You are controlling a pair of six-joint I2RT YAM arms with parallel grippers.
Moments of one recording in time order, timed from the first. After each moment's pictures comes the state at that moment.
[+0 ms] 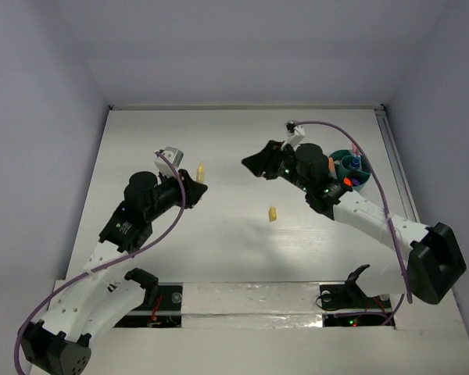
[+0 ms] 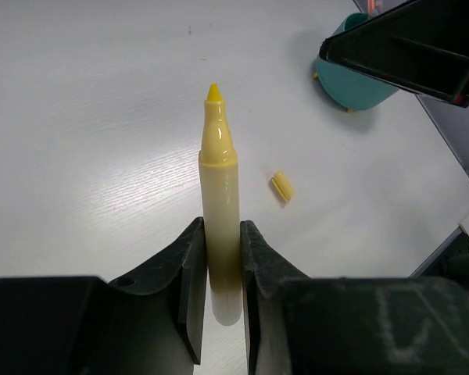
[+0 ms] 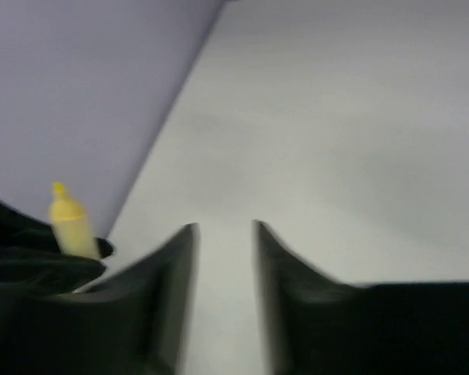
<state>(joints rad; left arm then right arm) -0.44 0.75 0.71 -0.24 0.23 -0.35 0.70 1.33 0.93 0.29 -0.14 0.71</state>
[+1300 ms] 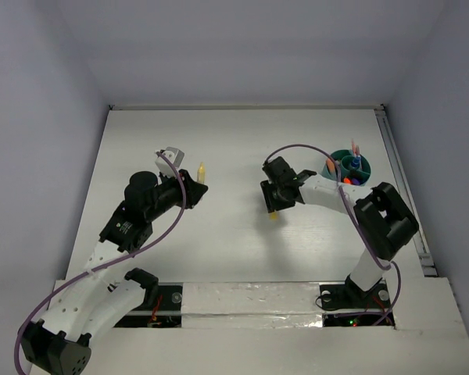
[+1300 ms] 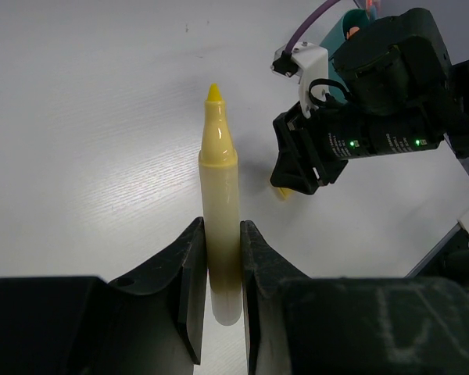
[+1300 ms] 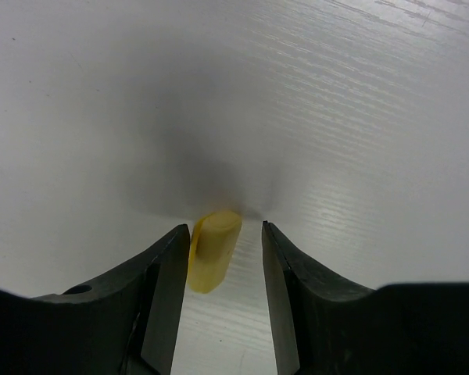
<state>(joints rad) -0.44 0.75 0.71 -0.24 0.25 -0.35 0.66 1.71 1.06 -0.45 0.12 0.36</state>
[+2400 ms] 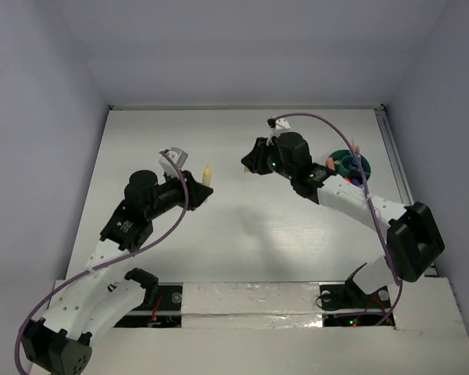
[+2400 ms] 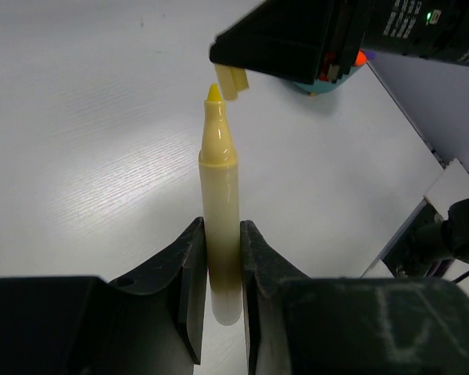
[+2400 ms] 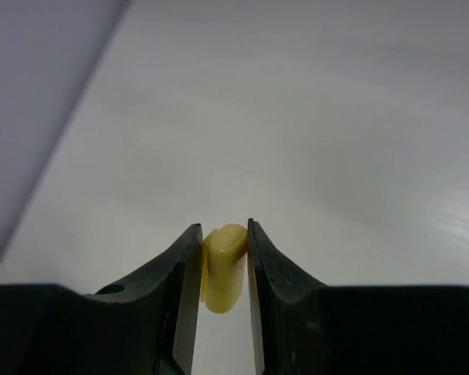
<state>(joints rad) -0.44 0.76 0.71 -0.21 0.36 -0.35 0.67 1.51 1.10 0.02 -0.01 0.47</state>
